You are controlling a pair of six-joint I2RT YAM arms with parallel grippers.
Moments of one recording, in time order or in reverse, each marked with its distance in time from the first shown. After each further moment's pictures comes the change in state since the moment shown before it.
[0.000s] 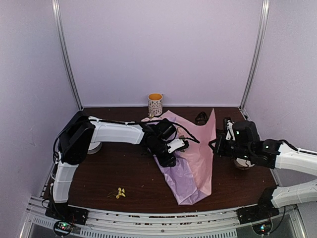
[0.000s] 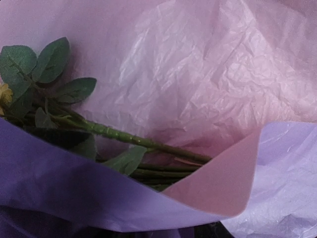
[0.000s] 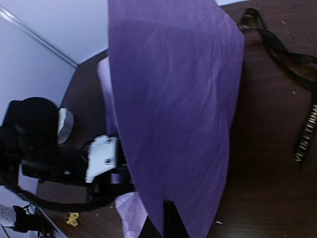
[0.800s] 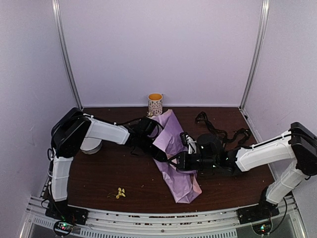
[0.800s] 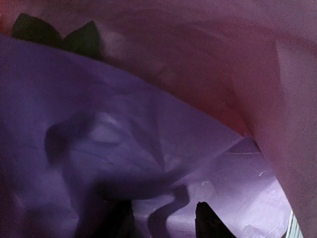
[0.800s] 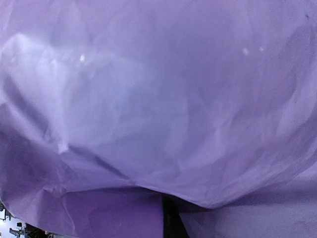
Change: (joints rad) left arm 0.151 -0.051 -0.257 0.429 0.405 -0.271; right arm 0.232 0.546 0.063 0.603 -0.314 0.068
